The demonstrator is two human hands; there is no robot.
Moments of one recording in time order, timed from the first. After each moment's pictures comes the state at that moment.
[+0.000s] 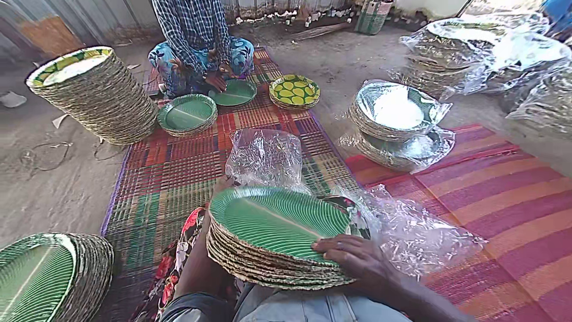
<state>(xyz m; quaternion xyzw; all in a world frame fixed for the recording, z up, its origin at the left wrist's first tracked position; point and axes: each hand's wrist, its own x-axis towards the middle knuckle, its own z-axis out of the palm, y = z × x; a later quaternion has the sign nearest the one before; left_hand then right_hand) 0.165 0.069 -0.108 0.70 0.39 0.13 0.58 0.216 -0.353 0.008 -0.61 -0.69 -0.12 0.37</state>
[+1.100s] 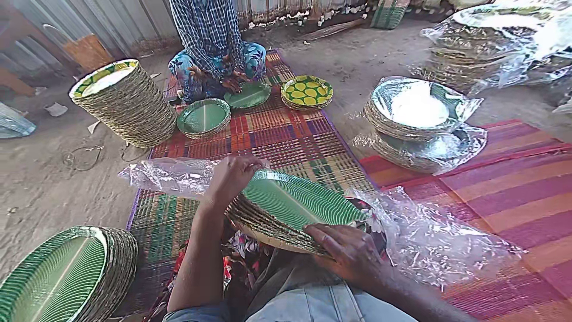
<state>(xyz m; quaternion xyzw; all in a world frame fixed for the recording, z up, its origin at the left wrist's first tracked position) 0.122 -0.011 0.093 0.96 0.09 0.16 0.22 0.196 -0.305 0.018 -0.69 -0.63 -0.22 0.28</state>
